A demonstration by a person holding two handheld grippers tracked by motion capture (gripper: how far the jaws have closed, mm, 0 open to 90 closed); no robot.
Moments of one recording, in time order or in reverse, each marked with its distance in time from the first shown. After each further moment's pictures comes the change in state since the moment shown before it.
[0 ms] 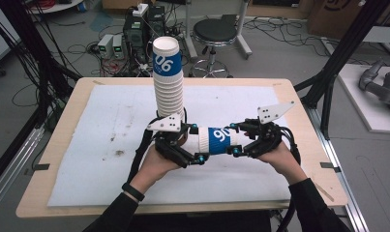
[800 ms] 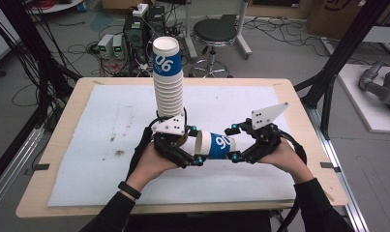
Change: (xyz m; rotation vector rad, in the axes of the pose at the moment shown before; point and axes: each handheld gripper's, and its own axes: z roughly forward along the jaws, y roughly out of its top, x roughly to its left) left arm -0.004 0.008 -0.001 0.185 0.039 0.096; right arm 0.014 0.012 0.004 0.222 -0.114 -0.086
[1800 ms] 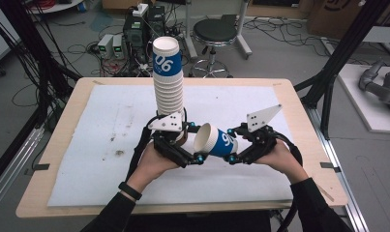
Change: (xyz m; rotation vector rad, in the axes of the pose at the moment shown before) left arm 0.001 0.000 -0.004 -0.137 0.003 -0.075; right arm -0.007 -0.009 0.011 -0.015 0.063 0.006
